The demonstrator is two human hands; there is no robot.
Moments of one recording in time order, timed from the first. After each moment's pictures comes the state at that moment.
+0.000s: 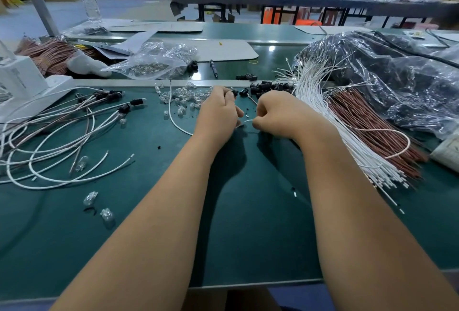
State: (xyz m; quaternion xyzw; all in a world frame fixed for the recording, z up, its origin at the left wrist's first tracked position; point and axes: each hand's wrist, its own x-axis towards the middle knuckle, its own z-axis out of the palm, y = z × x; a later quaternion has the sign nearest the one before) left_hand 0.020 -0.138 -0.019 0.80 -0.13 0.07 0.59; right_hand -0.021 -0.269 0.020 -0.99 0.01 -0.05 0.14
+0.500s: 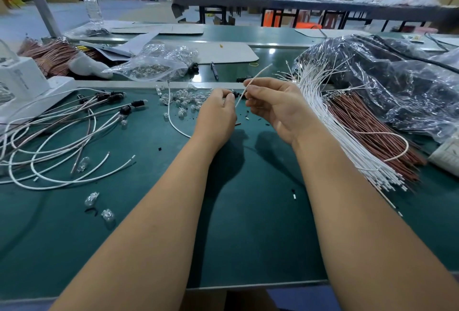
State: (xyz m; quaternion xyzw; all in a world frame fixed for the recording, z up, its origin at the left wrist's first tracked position) left_hand 0.017 -0.134 -0.015 0.81 -0.14 0.10 0.56; right_hand -0.017 -0.264 0.013 -0.64 -0.03 -0.09 0.76
